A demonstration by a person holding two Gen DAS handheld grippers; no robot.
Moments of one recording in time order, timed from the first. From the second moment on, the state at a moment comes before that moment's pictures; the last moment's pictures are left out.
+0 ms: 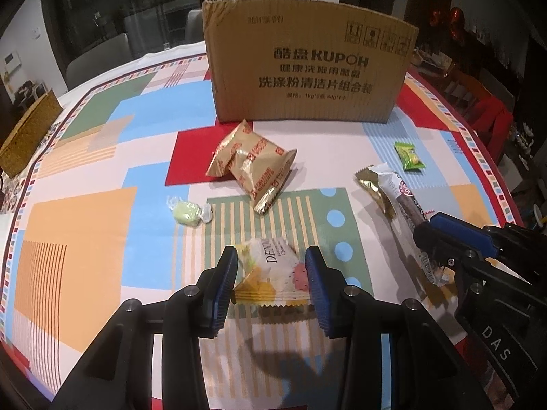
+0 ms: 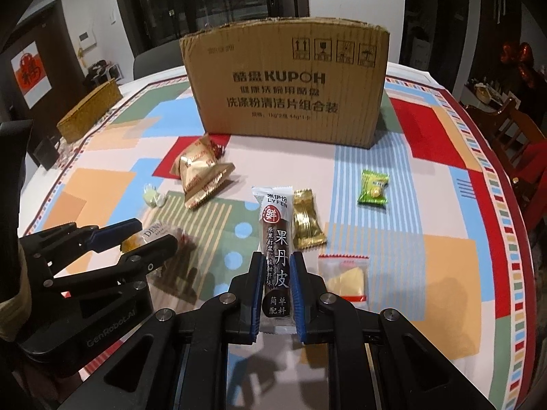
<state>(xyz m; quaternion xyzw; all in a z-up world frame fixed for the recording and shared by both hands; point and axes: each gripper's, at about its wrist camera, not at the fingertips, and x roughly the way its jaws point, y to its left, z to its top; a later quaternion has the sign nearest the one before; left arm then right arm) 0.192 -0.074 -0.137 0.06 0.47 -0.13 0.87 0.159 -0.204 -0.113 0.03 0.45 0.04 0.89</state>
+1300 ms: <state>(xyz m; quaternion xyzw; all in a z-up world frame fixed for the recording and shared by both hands) 0.221 -0.080 -0.078 0.04 0.43 -0.14 0.89 0.185 -0.224 -0.038 0.04 0.36 0.02 0.93</state>
